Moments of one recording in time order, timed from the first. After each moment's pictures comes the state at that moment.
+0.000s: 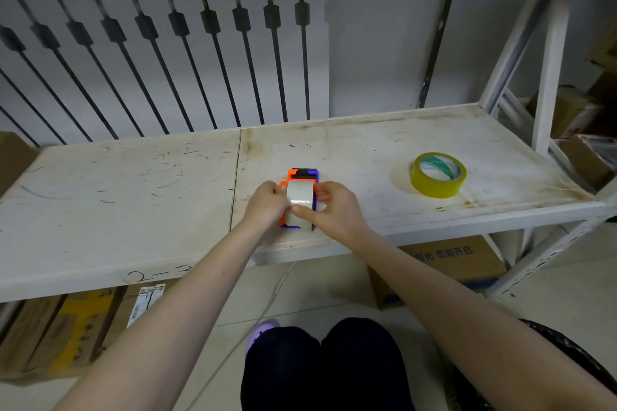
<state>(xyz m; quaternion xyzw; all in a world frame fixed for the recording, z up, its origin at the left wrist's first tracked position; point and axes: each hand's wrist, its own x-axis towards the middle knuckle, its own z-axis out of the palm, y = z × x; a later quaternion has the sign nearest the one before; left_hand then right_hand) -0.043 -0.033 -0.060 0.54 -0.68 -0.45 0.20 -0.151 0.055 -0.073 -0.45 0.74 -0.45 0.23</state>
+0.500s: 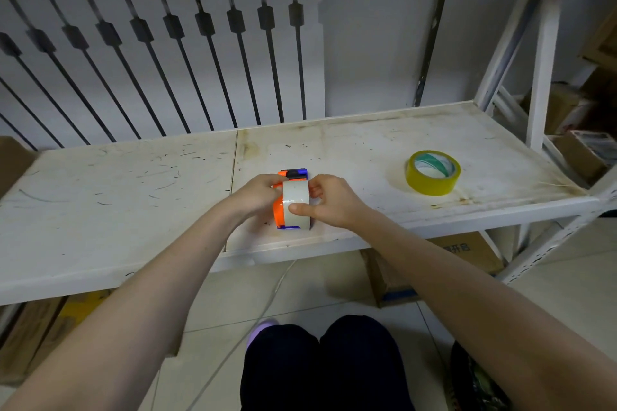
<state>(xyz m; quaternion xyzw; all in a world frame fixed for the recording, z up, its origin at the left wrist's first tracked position) -0.038 -0.033 -0.020 0.43 -0.79 -0.43 0.07 -0.170 0.050 -0.056 -0.55 0.71 -0.35 0.26</state>
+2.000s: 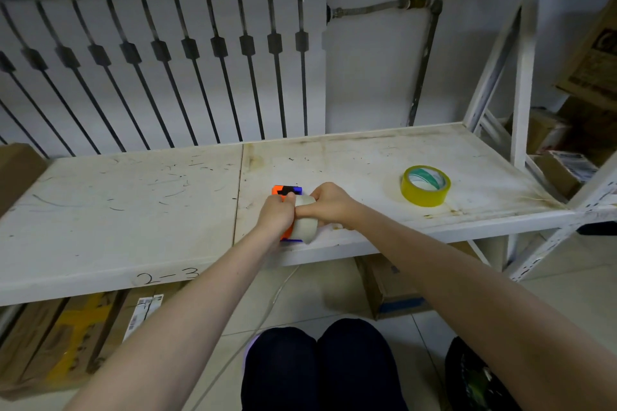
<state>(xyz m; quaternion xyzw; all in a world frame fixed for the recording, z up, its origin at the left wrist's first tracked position) -0.048 -0.004 -0.044 0.54 -0.63 -0.51 0.22 -0.160 0.039 -0.040 -0.45 0.75 -0.31 0.37</state>
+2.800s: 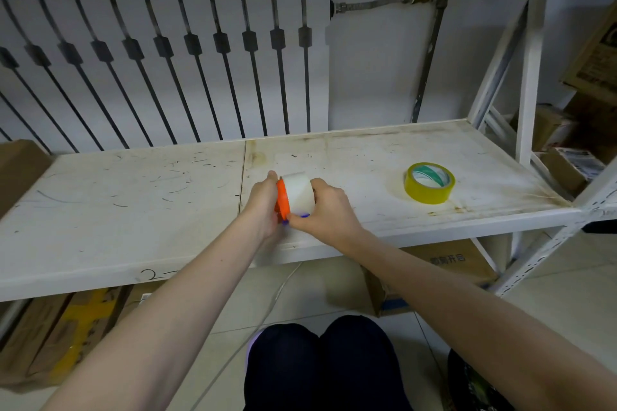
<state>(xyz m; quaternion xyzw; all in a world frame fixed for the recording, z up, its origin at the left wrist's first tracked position) -0.039 -0.015 -0.022 0.52 -0.45 -0.67 0.29 -0.128 0.064 -0.049 -0.53 0.74 -0.40 0.14</state>
